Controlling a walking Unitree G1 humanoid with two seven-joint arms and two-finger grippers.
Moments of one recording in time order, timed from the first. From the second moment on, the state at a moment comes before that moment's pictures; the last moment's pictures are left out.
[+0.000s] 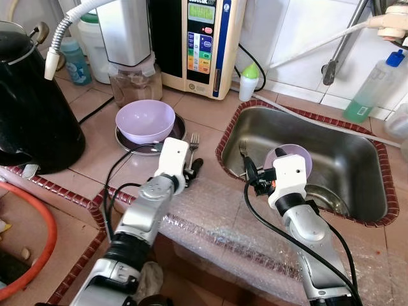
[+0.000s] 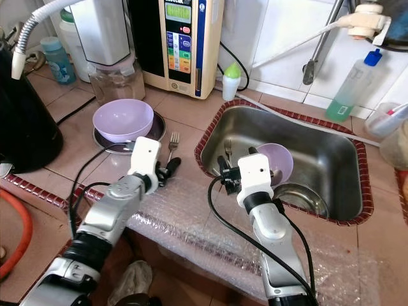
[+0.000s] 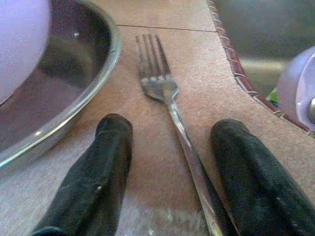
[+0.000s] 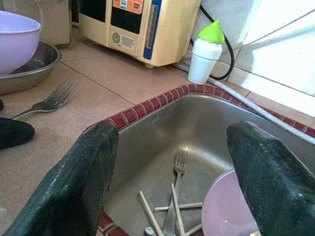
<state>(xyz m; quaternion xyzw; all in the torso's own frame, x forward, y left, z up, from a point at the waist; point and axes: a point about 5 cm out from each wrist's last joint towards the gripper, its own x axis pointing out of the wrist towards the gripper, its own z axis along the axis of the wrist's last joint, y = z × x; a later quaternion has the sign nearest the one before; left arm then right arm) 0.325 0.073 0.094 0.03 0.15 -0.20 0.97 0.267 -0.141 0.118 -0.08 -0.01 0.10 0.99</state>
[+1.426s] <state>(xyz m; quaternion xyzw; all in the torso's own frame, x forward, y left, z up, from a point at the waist) 0.295 0.109 0.088 0.13 0.09 -0.31 0.94 0.284 -0.139 0.125 -0.09 -0.02 0.10 0.99</state>
